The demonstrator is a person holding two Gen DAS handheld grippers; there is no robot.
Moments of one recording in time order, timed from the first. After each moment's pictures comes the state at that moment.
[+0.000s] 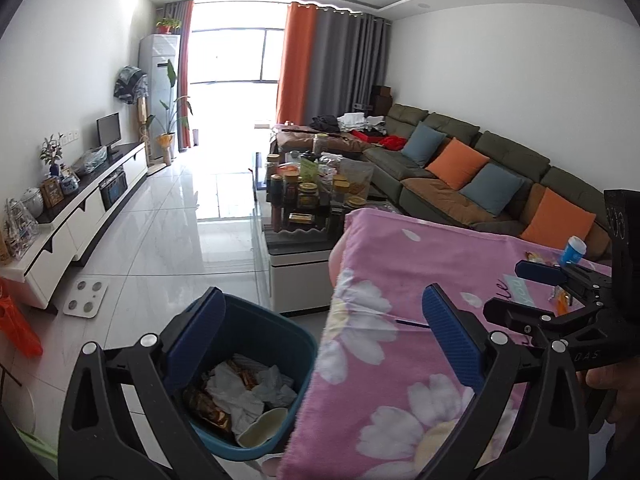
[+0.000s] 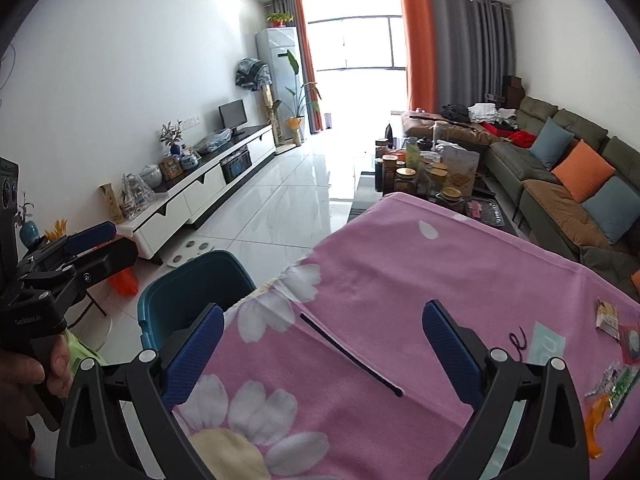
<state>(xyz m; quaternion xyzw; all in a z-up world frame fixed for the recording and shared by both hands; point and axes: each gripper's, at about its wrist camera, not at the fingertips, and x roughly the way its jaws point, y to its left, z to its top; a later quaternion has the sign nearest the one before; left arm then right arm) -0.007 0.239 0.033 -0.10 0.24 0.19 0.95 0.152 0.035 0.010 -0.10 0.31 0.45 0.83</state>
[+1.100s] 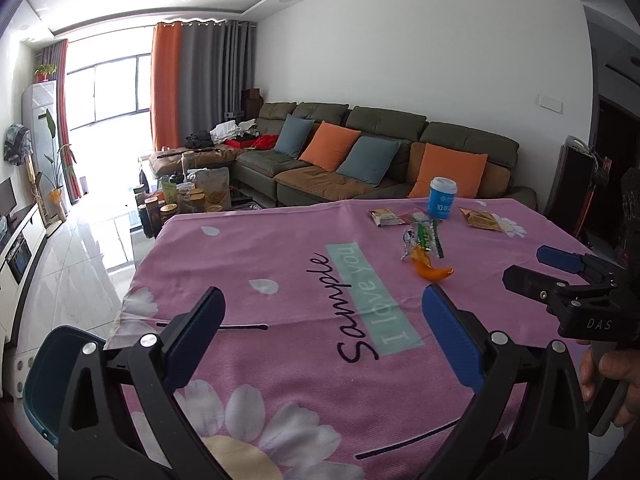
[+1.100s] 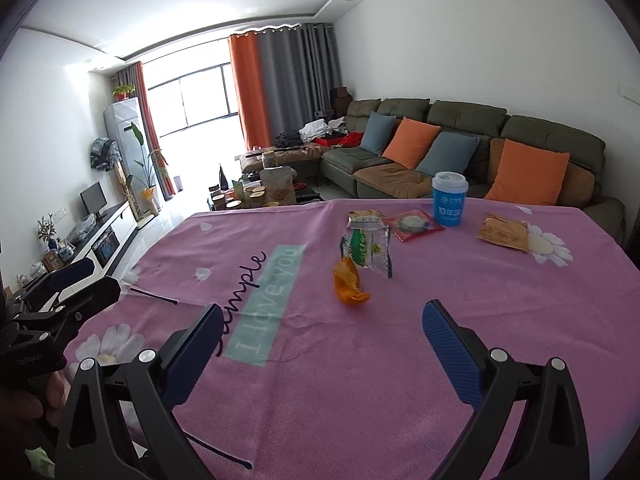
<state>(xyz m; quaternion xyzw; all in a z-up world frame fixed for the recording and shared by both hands) 0.070 0.038 -0.001 -0.02 0.23 -0.02 0.97 0.116 -0.216 -0.014 0.02 0.28 0.19 0.94</state>
